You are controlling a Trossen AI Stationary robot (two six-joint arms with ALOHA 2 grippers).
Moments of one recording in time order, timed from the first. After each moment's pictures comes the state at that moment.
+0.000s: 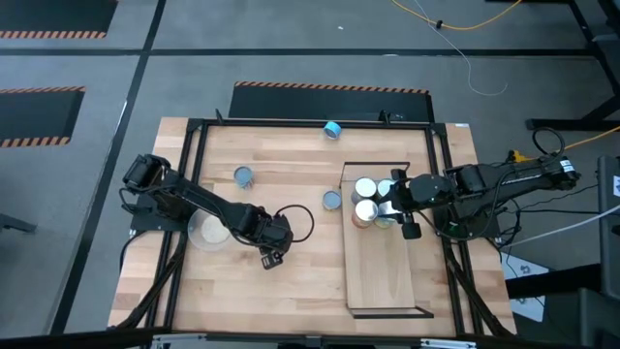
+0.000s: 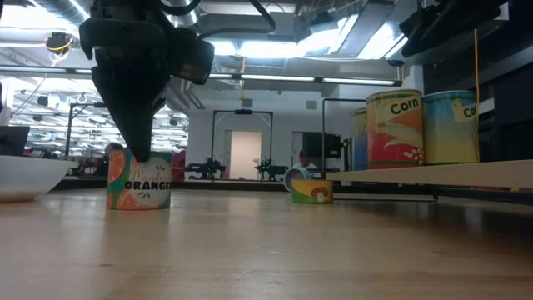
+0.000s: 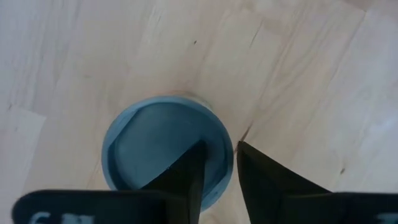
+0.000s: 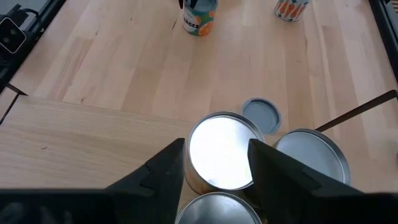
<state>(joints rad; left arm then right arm) -0.32 1.70 1.11 -0.75 -0.09 -0.75 0.20 0.92 0.85 -0.68 0.11 -0.03</state>
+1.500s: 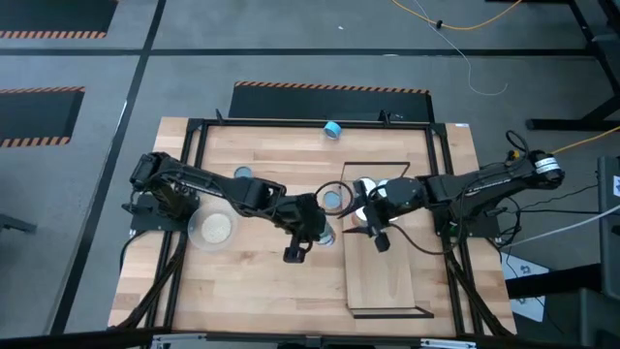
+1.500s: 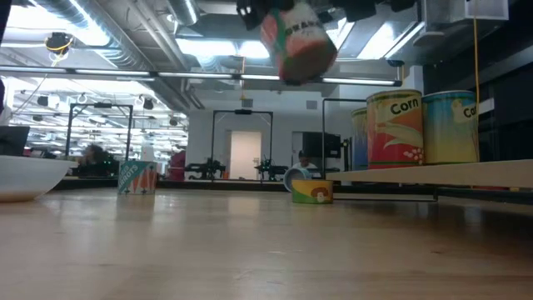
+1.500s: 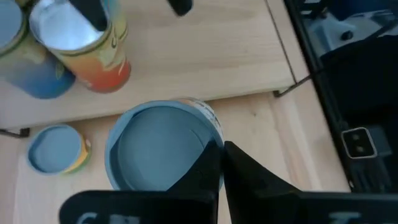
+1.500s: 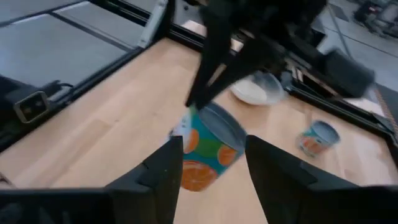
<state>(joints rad) -0.20 1.73 1.56 -0.65 0.06 -0.12 0.19 1.21 0.85 -0.05 -0.10 -0.32</state>
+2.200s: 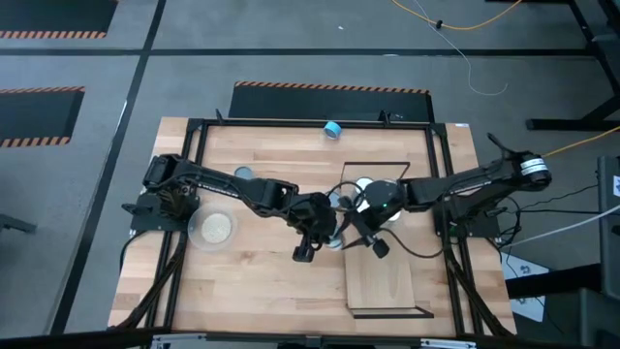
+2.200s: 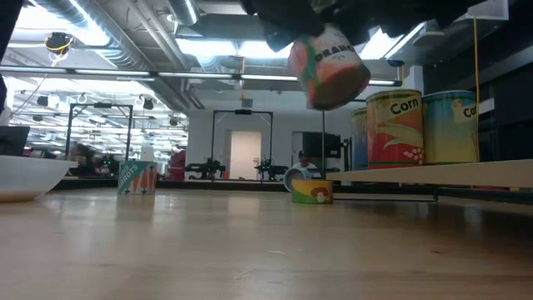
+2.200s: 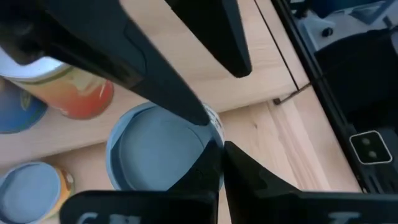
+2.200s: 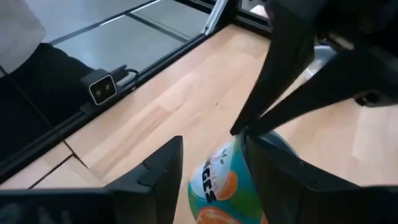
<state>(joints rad) -0.16 1.82 1.56 -0.53 0.17 -0.01 0.15 1.37 0.85 -0.01 -0.40 -0.32</state>
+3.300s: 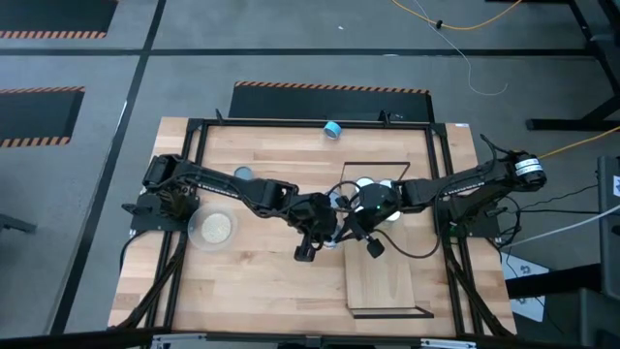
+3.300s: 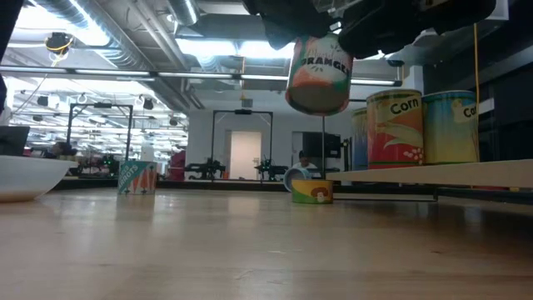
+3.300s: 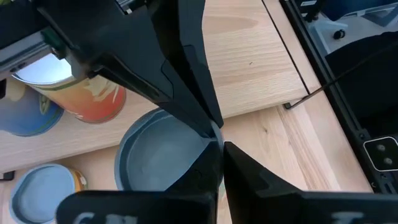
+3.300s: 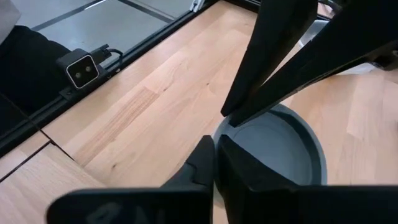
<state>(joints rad) -0.16 1.82 1.56 -0.52 0.12 -0.01 0.15 1.41 0.85 -0.02 -0.34 -0.32</state>
